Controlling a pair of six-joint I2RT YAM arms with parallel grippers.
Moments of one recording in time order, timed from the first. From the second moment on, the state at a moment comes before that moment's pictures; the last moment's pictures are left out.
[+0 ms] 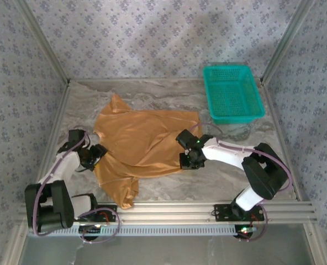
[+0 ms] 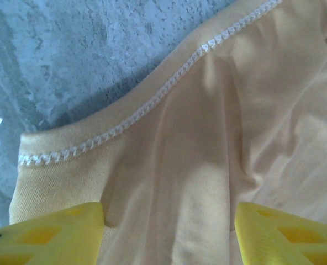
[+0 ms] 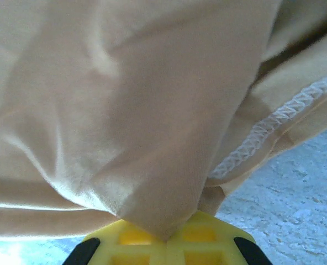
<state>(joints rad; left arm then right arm) 0.12 1.19 0.56 -0.58 0.25 -0.76 0.76 1.56 0.88 -0.68 -0.09 0.66</state>
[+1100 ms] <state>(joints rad) -0.29 1.17 0.56 -0.57 0.07 -0.96 0.56 2.26 2.00 -0.75 -0.29 0.53</state>
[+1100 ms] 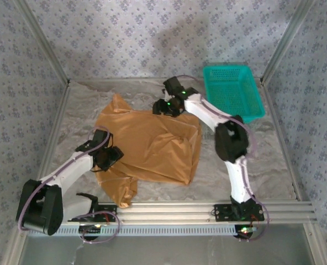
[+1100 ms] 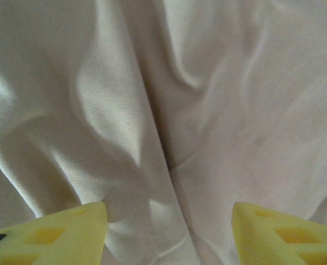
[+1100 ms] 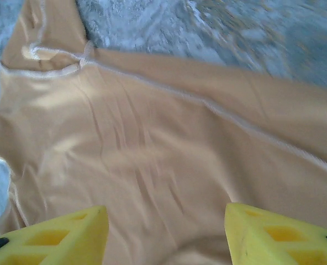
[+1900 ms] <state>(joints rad) -0.16 1.98 1.31 -0.47 0.15 -0.85 0.47 1.83 1.11 -0.48 -0.33 0.61</state>
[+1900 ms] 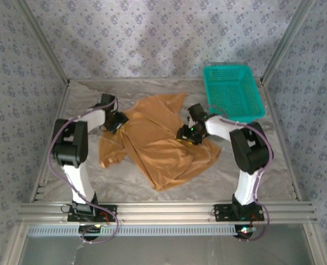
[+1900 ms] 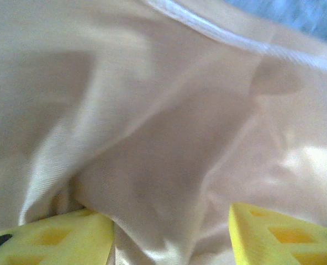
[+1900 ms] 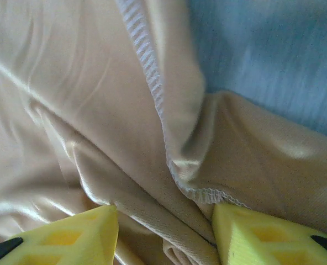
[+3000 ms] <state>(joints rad) -0.29 1.91 1.28 -0.67 0.17 -0.71 0.46 2.25 1.76 -0.72 -0.20 0.52</state>
